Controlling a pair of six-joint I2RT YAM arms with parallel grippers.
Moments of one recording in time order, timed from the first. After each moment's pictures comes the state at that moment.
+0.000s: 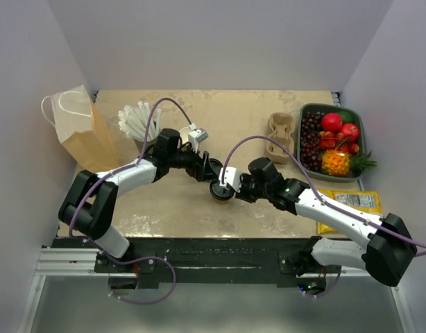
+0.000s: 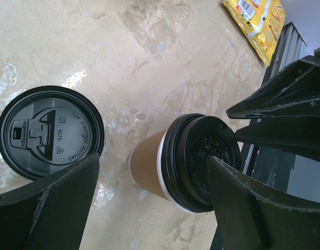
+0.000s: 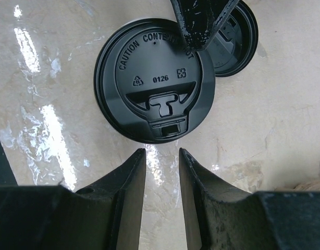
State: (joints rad) left arm -0.46 1.60 0.88 0.12 0.76 -0.19; right arm 0.79 1.15 0.74 -0.31 -0.15 -0.55
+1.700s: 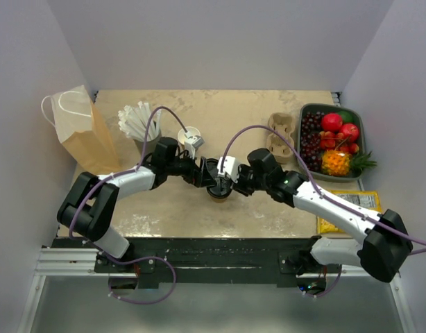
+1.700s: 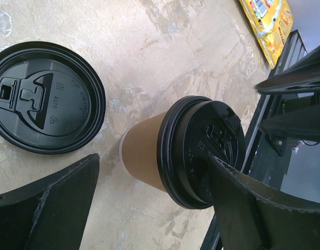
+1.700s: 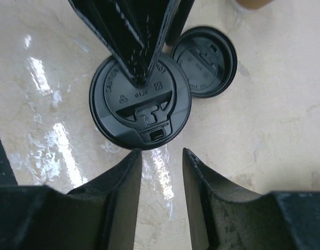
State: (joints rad) left arm -0.46 1.58 0.76 0.19 0.71 -0.28; right arm 0.76 1.22 0.82 -0.30 -0.18 -0.51
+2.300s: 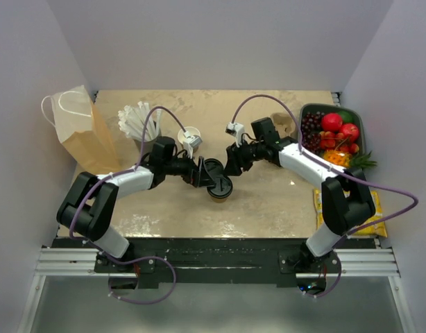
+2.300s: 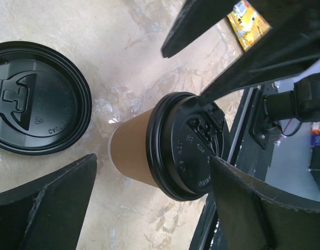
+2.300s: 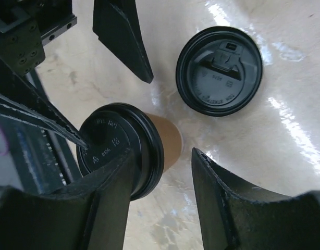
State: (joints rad) left arm -0.44 1.58 0.76 0.21 0.79 -0.31; right arm 0.48 1.61 1.13 -0.36 -0.65 -0.10
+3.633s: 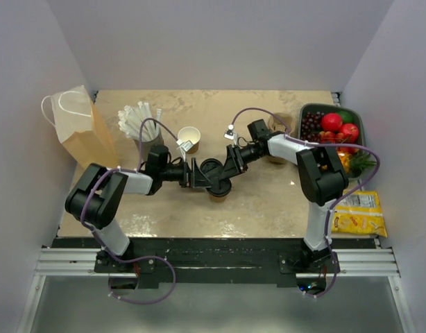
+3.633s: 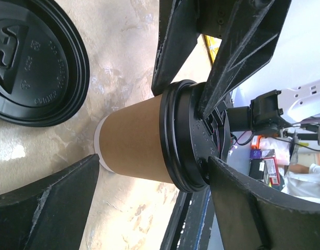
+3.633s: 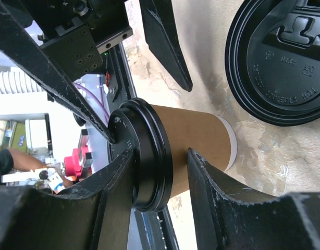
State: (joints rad) left arm -0.37 1.70 0.63 0.52 0.94 -0.61; right arm 0.38 1.99 1.28 -0.48 -1.13 0.06
